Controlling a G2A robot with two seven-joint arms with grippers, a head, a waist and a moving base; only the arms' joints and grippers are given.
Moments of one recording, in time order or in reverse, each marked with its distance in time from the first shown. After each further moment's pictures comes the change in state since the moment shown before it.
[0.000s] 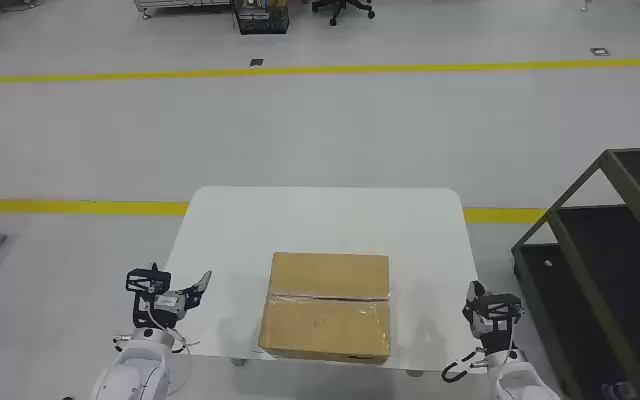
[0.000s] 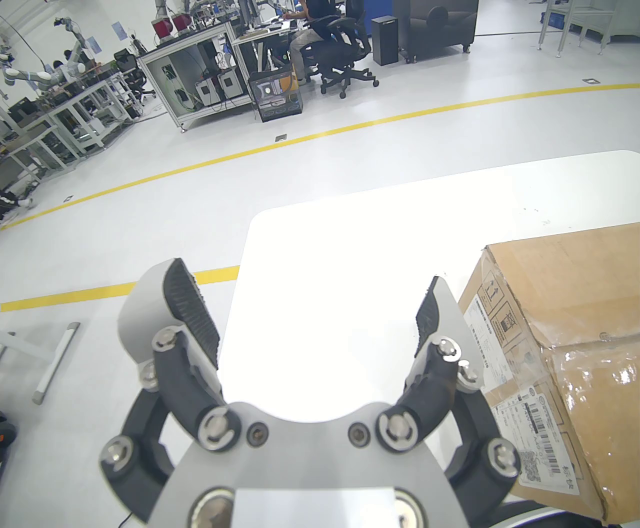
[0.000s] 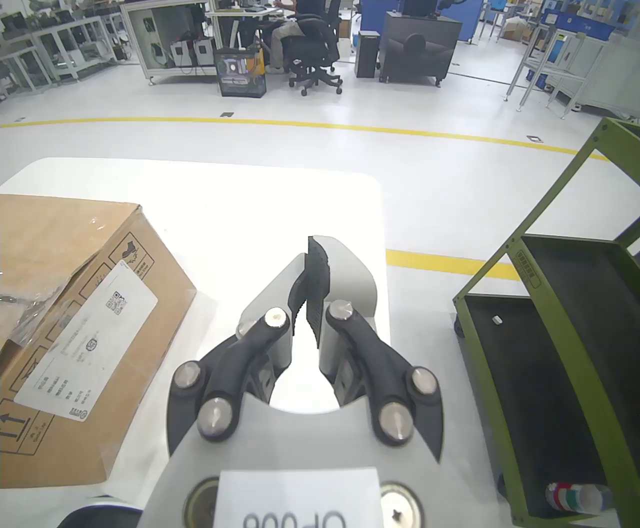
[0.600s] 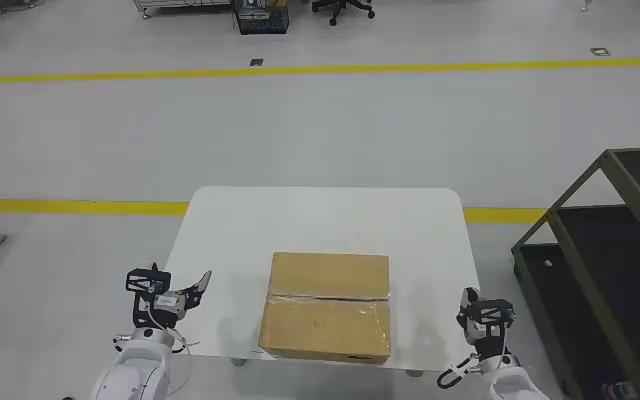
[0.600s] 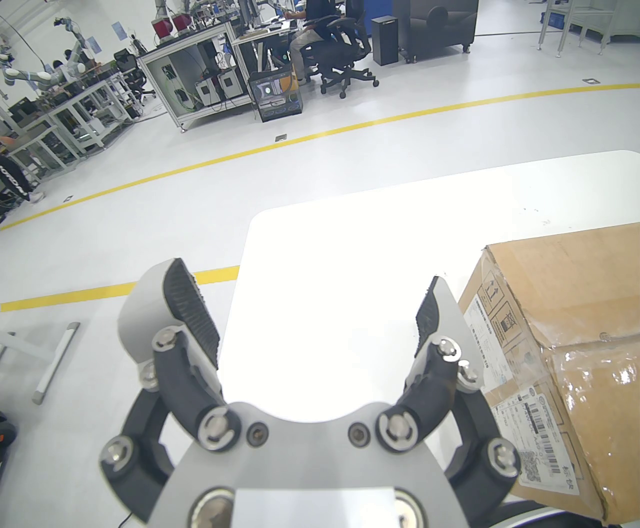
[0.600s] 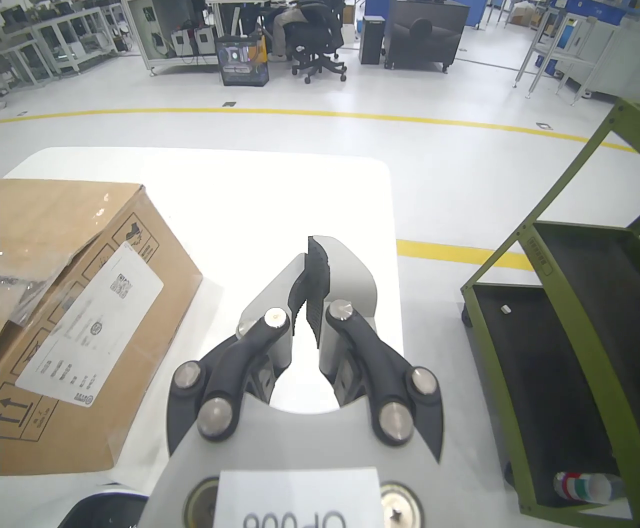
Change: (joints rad) left arm 0.000 0.000 0.000 0.000 0.000 0.000 0.000; right arm -0.012 -0.010 -0.045 0.038 0.014 0.010 -0.013
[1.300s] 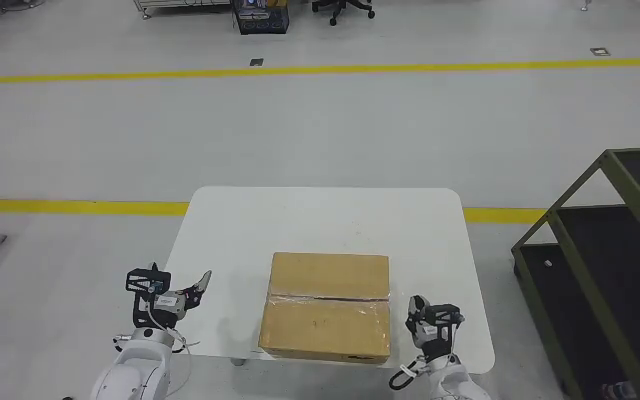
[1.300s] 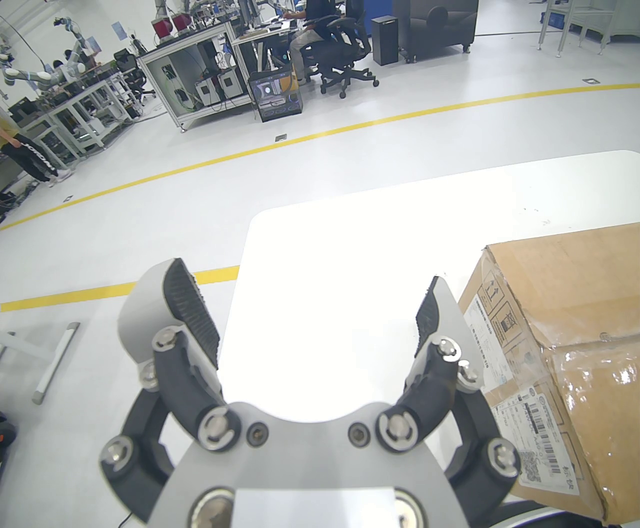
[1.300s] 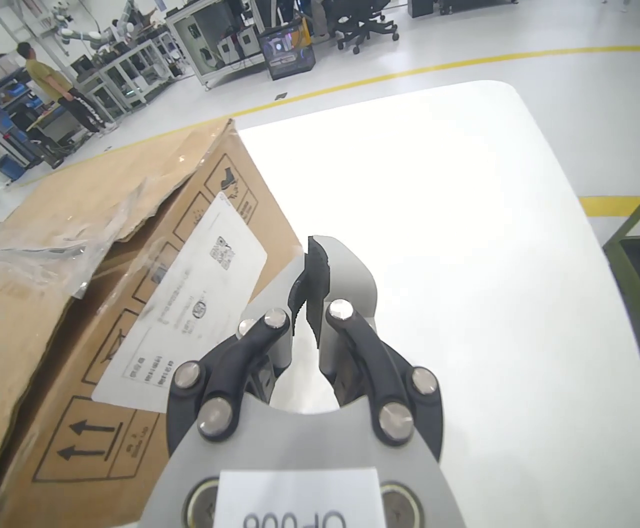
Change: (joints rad) left arm 0.000 0.000 0.000 0.000 0.000 0.000 0.000; right arm 0.223 -0.070 -0.288 0.303 0.172 -0.055 -0.135
